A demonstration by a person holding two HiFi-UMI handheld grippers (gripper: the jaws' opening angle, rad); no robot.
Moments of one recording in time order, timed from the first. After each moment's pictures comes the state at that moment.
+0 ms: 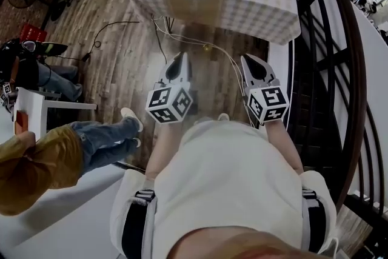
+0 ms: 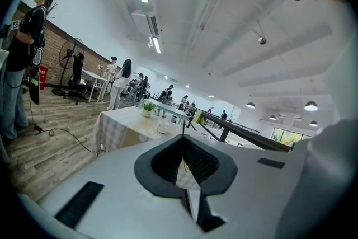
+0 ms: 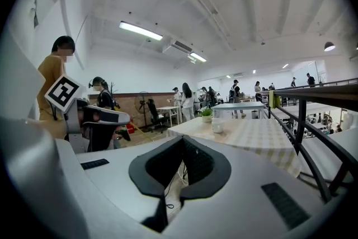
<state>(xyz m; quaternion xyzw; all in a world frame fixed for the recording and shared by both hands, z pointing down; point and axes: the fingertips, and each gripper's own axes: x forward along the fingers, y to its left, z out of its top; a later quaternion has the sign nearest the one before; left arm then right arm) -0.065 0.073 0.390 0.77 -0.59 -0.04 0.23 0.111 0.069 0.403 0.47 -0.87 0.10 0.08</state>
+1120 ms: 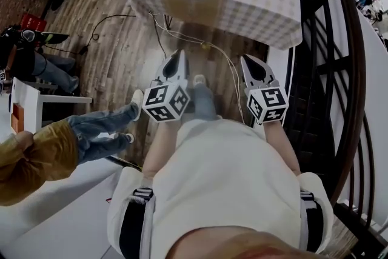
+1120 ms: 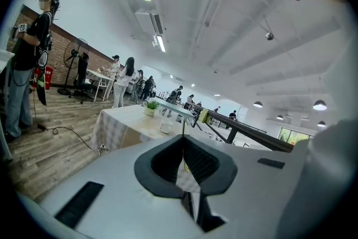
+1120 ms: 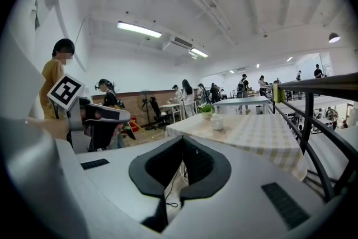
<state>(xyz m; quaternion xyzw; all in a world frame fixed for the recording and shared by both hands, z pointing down) -0.051 0.031 0.400 0.75 -0.62 -0.03 0.24 0.131 0.023 0.420 0.45 -0.88 0.12 0.09</state>
